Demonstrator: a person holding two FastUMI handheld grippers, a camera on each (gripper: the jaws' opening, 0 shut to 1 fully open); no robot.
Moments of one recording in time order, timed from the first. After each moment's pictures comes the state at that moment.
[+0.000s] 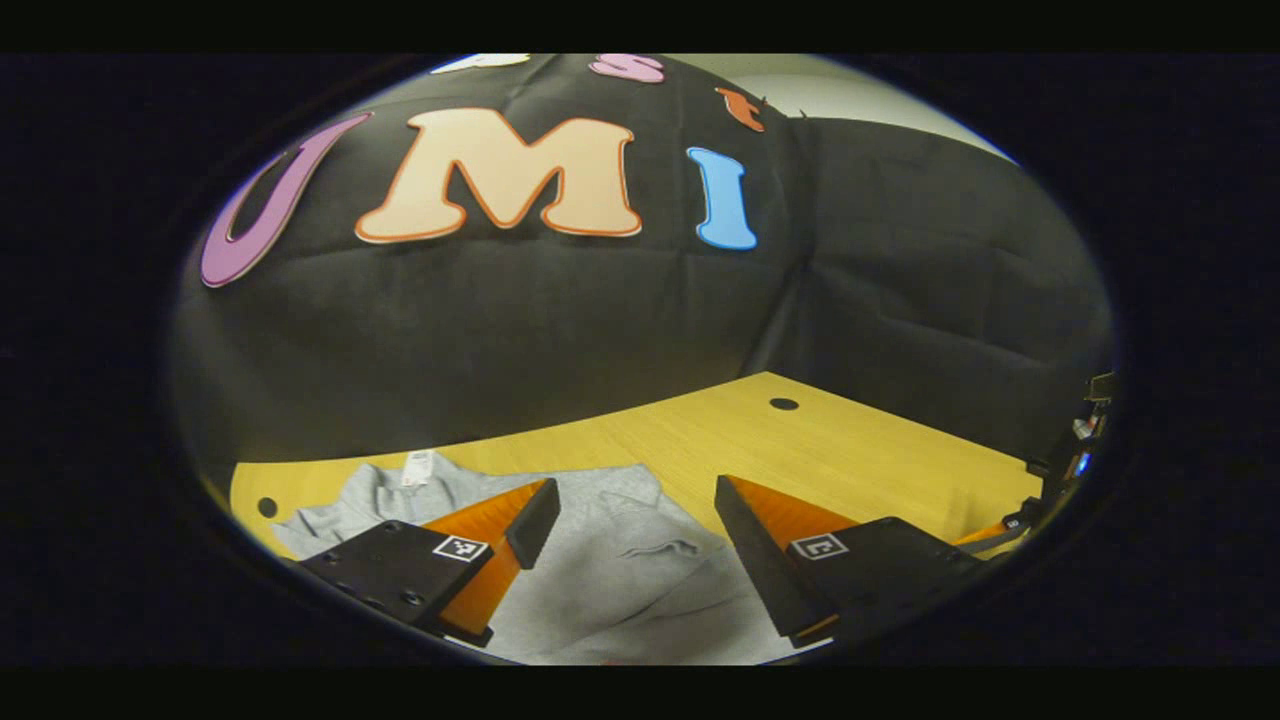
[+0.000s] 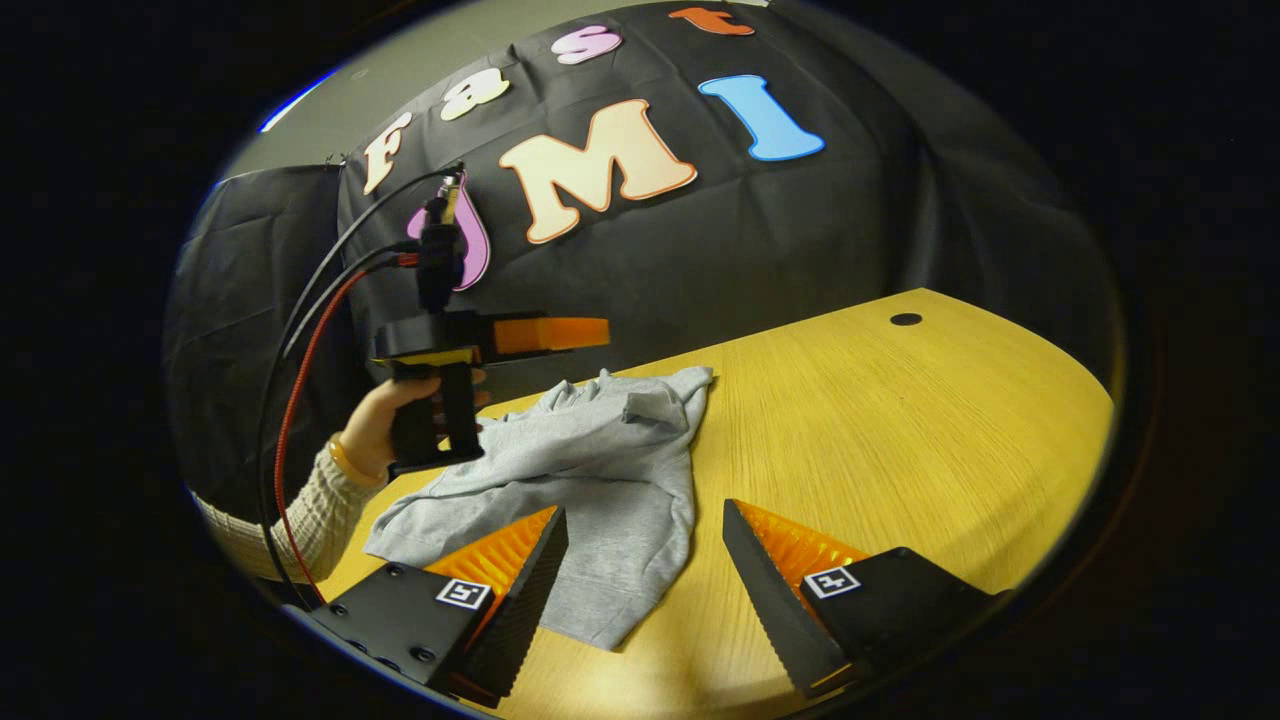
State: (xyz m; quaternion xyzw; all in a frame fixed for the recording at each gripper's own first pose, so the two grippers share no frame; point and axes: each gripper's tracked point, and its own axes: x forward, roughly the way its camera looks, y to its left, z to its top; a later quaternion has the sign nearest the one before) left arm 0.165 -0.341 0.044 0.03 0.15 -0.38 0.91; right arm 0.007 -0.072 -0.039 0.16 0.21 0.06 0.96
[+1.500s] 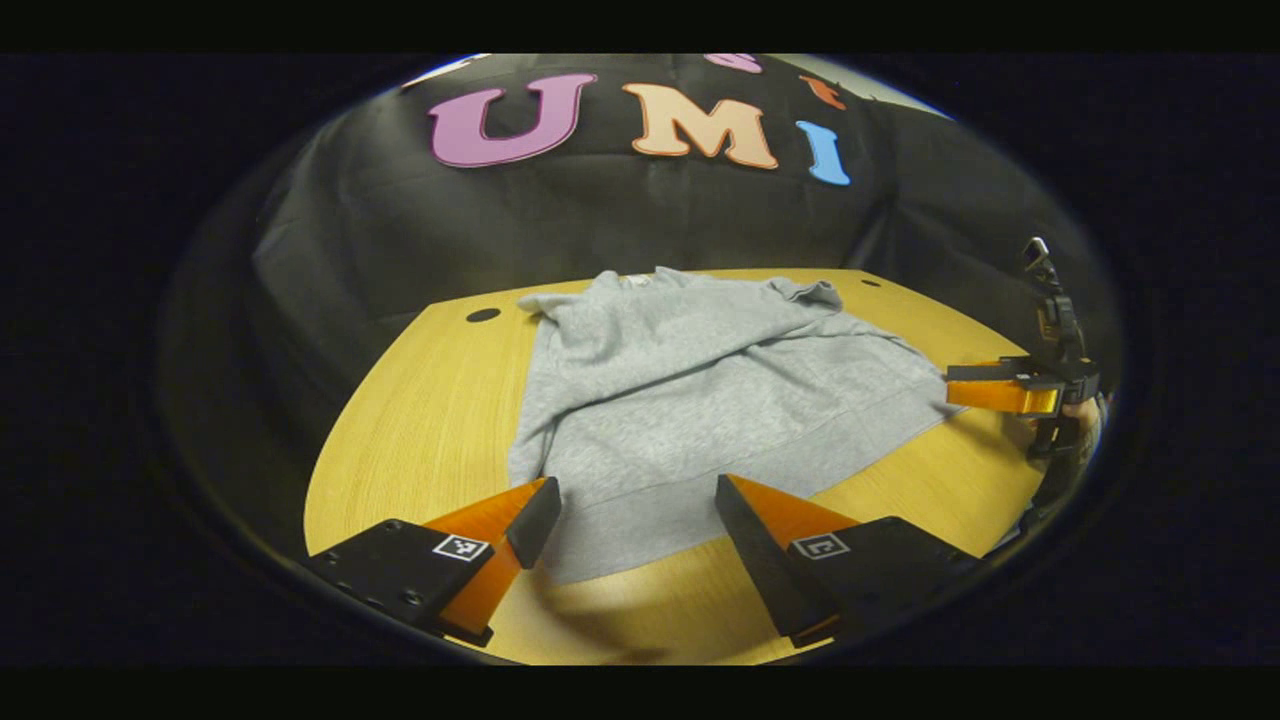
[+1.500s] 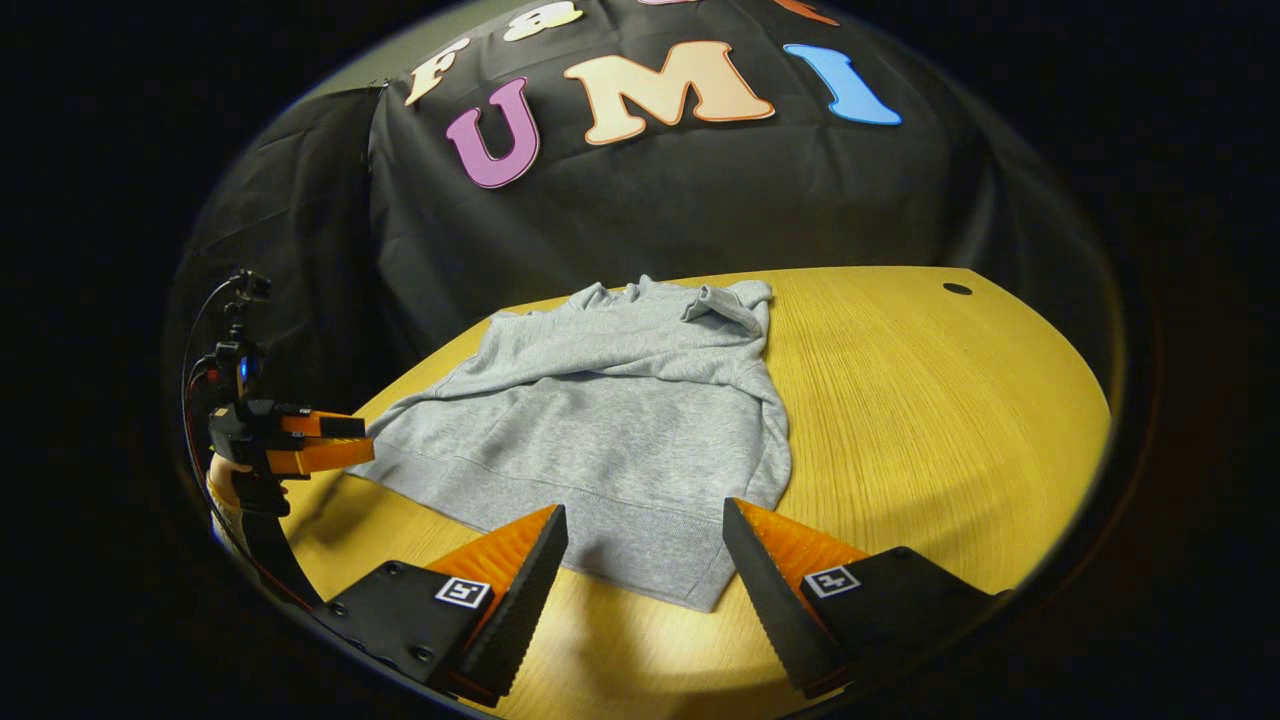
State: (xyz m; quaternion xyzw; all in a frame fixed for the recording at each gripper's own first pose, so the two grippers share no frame) left arm -0.025 -0.029 -0.093 0.05 0.31 -0.22 0.92; right arm -0.027 -0.001 -0.096 0.08 0.31 0.09 0.94
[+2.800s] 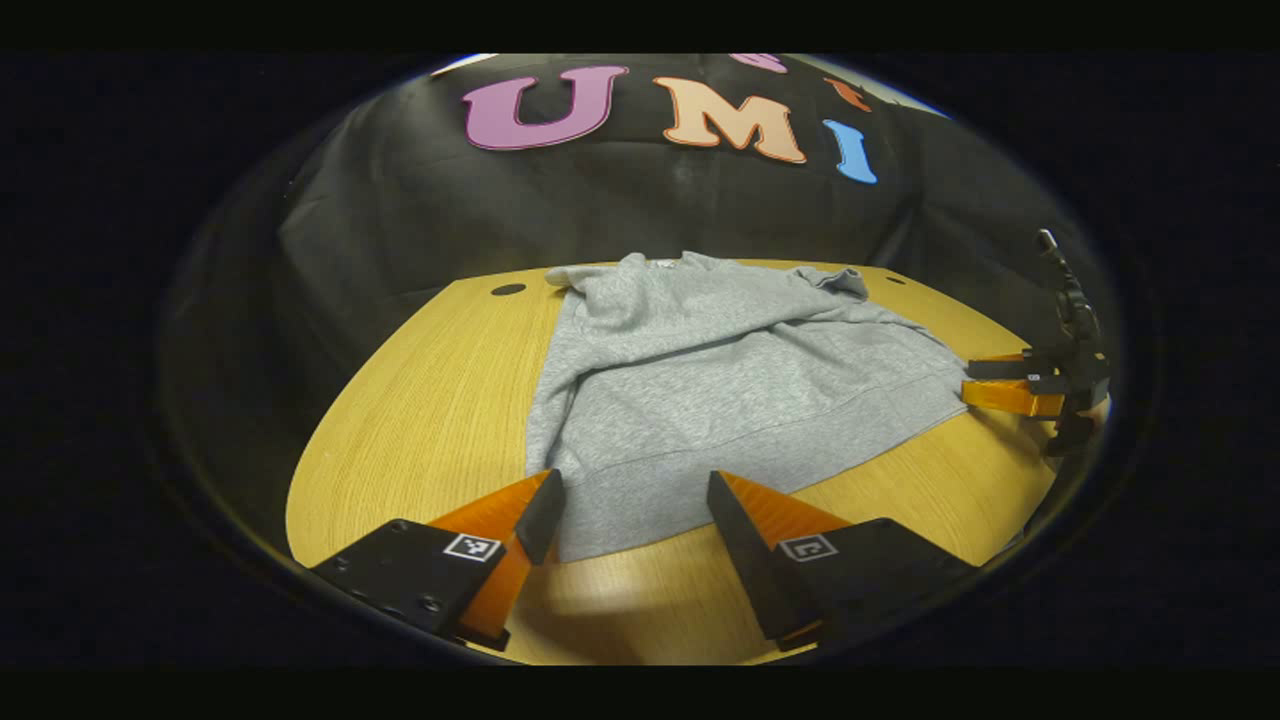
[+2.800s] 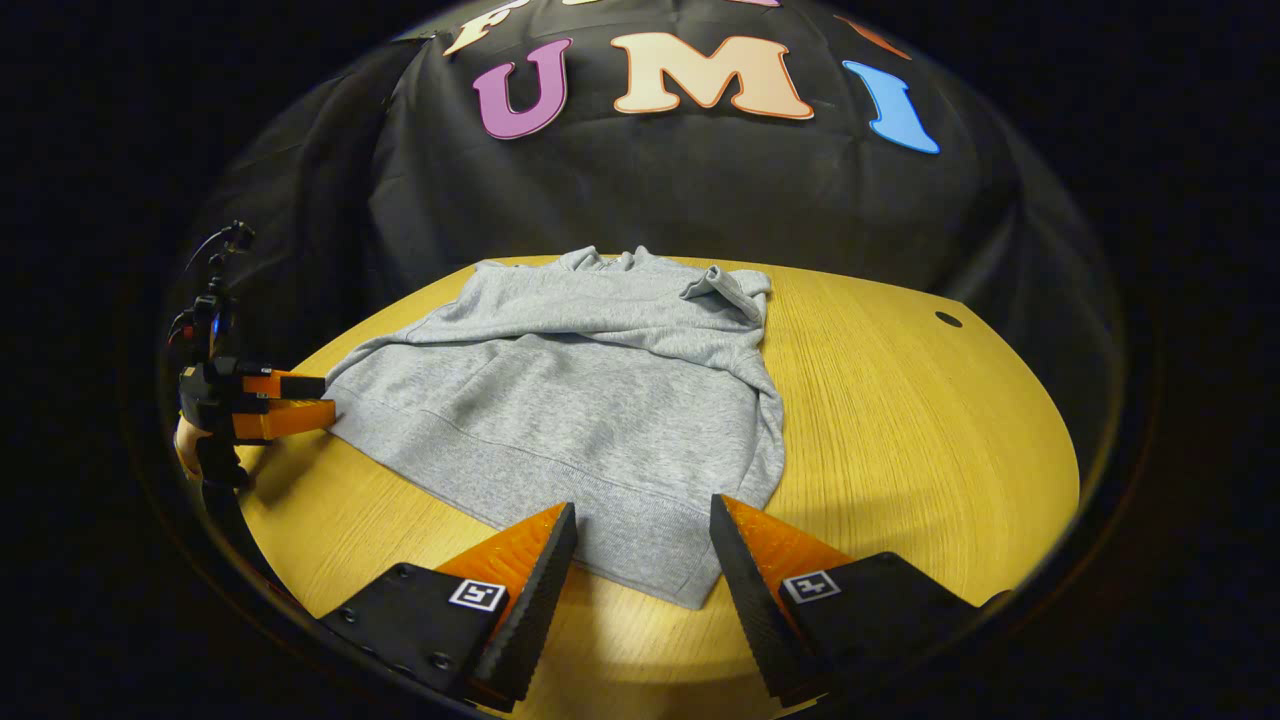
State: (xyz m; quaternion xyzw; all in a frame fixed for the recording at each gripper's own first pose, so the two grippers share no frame) left arm -0.036 -0.025 -0.113 0.03 0.32 -0.20 0.93; right arm -0.033 -0.005 -0.111 -0.02 0.35 0.06 0.93
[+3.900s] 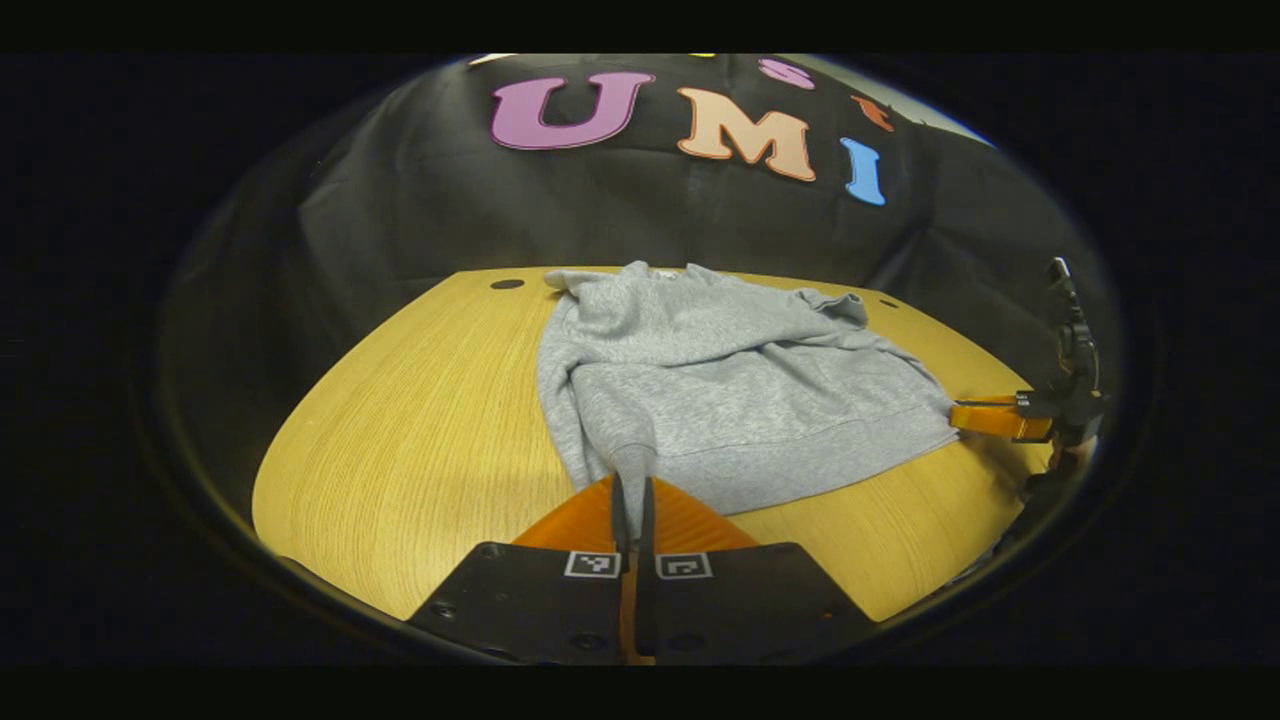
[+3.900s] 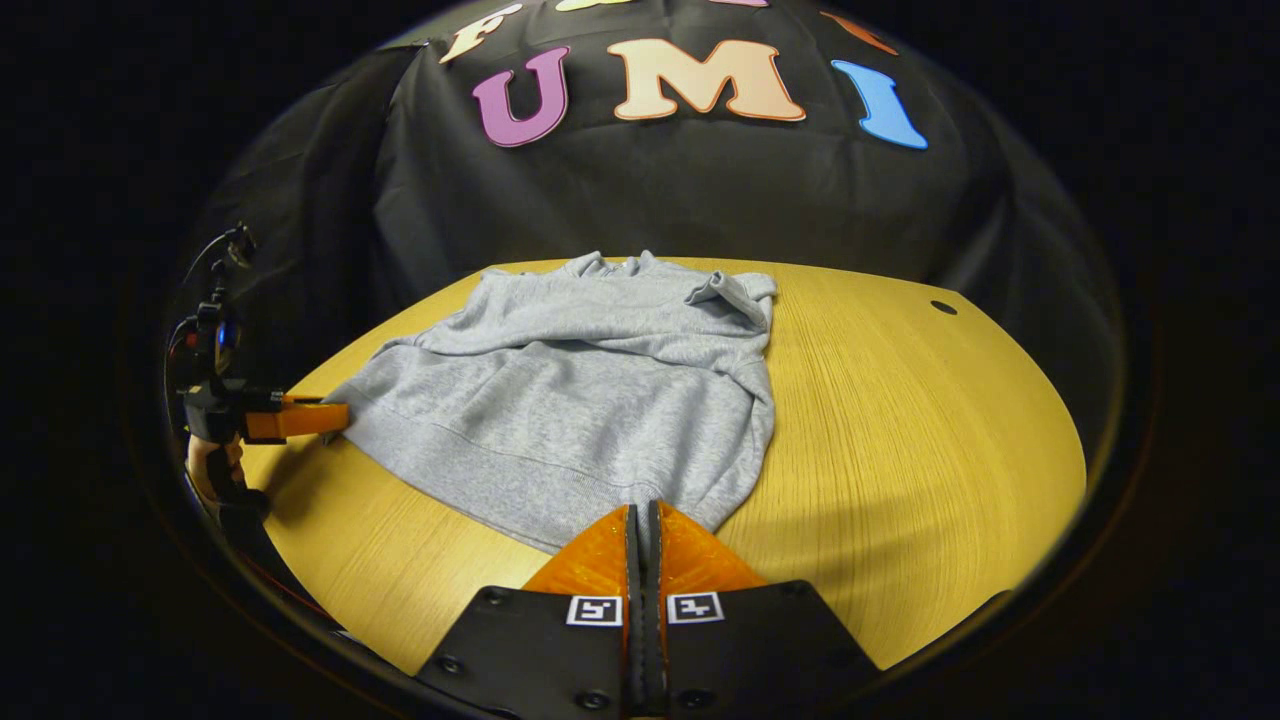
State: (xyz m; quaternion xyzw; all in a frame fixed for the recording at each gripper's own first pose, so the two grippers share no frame) left arm -0.052 -0.040 -0.106 -0.02 0.31 -0.19 0.93; right arm -0.038 0.006 -0.105 0.01 0.34 0.07 0.94
